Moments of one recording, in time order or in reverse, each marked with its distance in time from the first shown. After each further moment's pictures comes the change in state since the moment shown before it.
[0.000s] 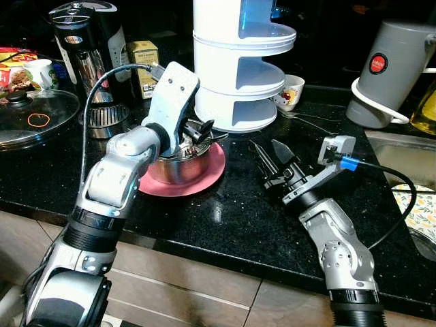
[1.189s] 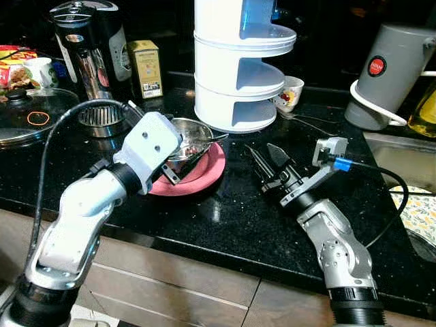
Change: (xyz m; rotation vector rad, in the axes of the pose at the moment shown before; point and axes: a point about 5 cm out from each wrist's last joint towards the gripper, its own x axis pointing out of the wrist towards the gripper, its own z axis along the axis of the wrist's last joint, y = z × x) left arm -0.066 -0.019 -0.025 0.214 -0.185 -0.058; right arm -0.008 0.007 -0.004 0.003 0.020 0.120
